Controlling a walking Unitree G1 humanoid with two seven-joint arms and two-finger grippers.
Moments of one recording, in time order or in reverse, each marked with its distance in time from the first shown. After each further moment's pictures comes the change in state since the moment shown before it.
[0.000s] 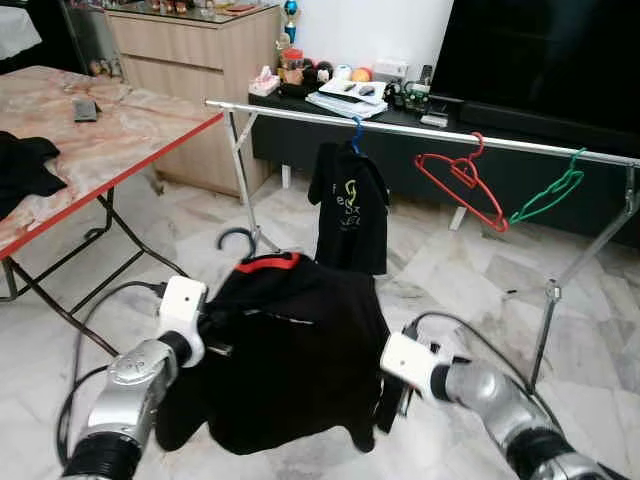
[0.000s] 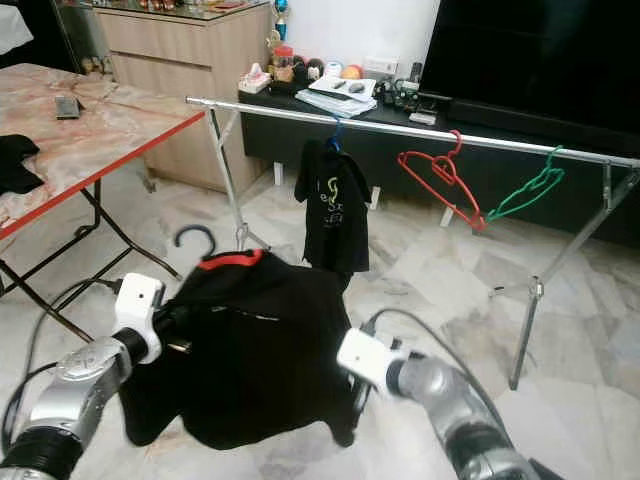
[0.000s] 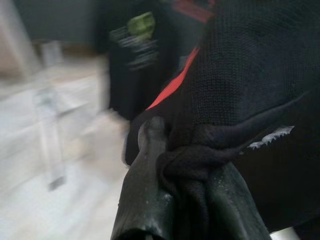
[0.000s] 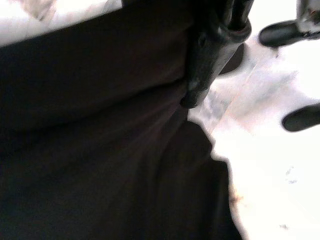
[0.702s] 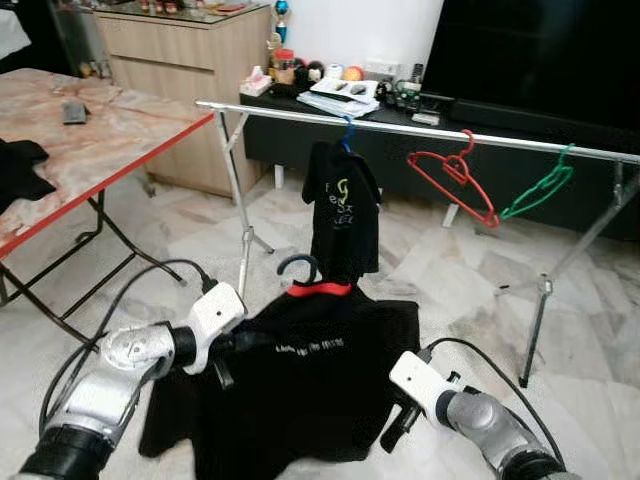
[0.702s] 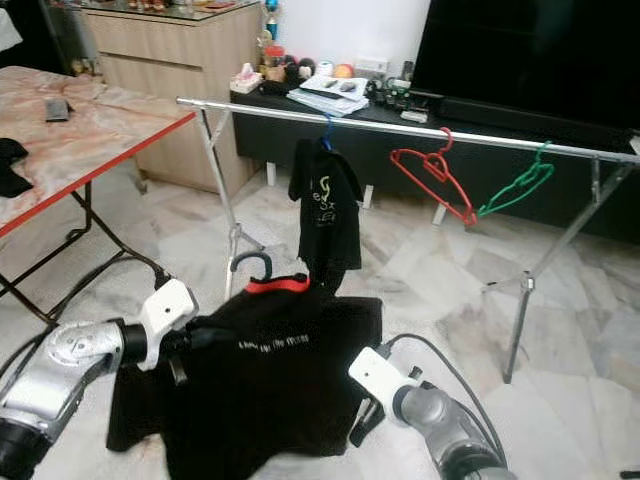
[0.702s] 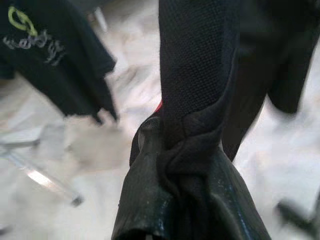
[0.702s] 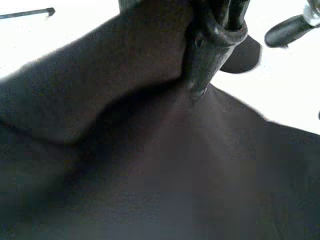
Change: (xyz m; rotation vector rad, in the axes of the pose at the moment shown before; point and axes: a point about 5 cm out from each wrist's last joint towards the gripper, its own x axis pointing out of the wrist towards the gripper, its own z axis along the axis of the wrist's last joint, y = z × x) left arm -0.007 -0.003 0.013 0.513 0.300 -0.315; right arm -0.009 -0.015 -0.024 0.158 0.086 -0.196
